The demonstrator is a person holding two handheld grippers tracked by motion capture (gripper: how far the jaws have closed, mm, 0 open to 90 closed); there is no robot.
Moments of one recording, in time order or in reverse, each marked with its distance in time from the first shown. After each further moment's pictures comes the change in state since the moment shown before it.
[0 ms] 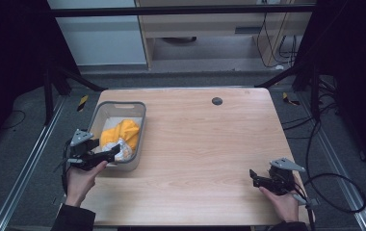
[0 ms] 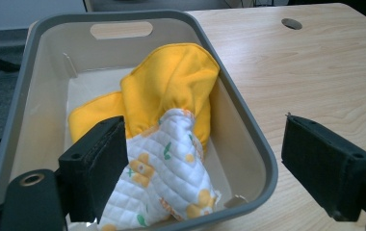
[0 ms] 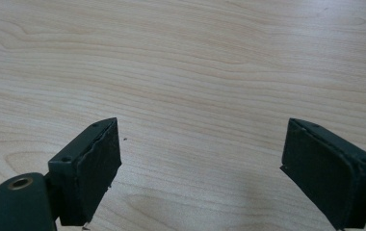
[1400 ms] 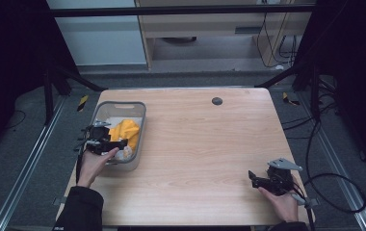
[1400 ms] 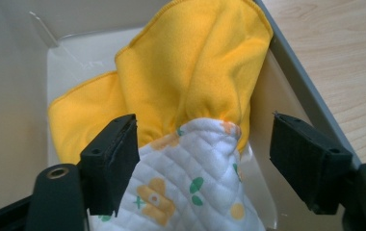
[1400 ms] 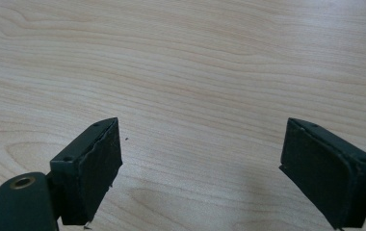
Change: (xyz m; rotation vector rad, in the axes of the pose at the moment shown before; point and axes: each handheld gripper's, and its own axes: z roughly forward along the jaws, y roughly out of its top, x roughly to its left) left arm 0.016 0.013 0.073 0.227 0.025 0.034; right arm 0.002 -0.001 0.003 0.033 0.012 -0.017
